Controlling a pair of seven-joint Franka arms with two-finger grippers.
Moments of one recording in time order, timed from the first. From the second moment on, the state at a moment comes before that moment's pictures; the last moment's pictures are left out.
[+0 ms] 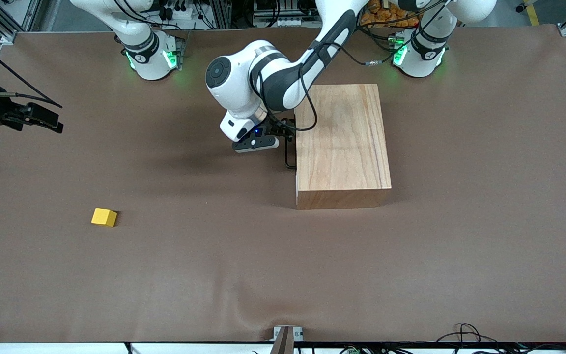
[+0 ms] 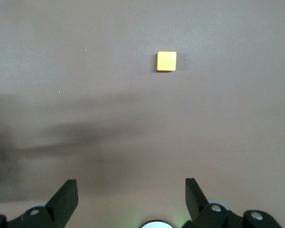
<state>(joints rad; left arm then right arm) -1.13 0.84 0.20 -1.08 0.02 1.65 -0.94 -0.06 -0.01 0.03 -1.61 0.03 1.48 0.06</state>
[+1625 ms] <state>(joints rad) -1.14 0.87 0.19 -1.08 0.02 1.74 -0.93 -0.10 0.17 0.03 -1.74 0.03 1.74 0.03</state>
